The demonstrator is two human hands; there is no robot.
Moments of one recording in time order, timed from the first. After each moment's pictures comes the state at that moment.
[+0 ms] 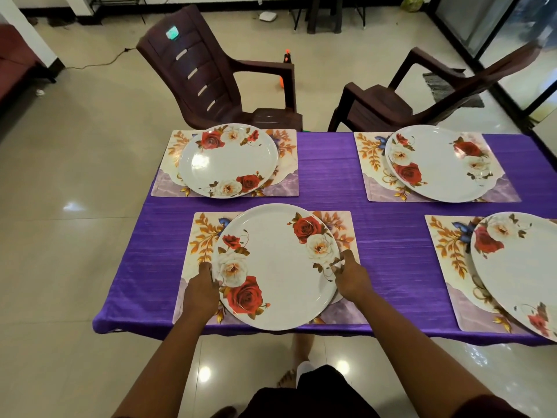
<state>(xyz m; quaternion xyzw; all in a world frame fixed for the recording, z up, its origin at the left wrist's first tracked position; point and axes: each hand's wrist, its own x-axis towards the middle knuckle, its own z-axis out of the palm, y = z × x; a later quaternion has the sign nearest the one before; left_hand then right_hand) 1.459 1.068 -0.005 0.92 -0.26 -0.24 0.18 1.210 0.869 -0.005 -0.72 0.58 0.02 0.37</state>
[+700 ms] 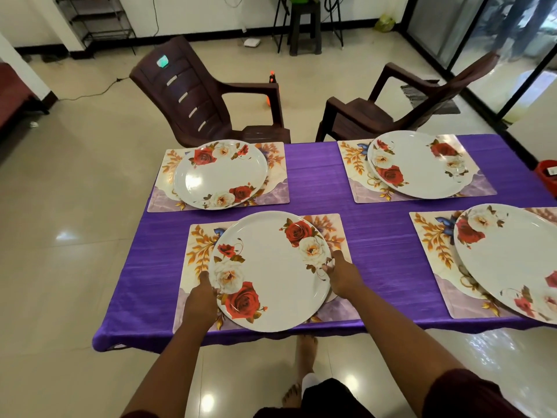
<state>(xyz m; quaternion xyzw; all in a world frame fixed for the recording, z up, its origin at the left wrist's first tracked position) 1.458 1.076 -0.007 0.91 -0.32 -0.26 0.10 1.209 0.873 -0.003 -0.74 0.56 0.02 0.37</state>
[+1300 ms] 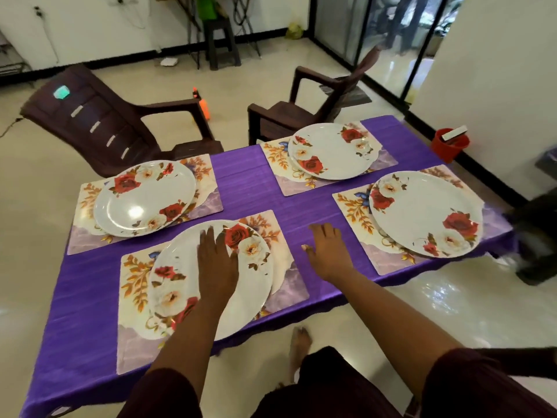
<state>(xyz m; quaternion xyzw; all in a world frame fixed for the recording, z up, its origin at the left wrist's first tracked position) 1.345 0.951 0.036 0.84 -0.51 -0.05 0.19 1.116 0.866 0.054 -0.80 0.57 -0.09 0.19</state>
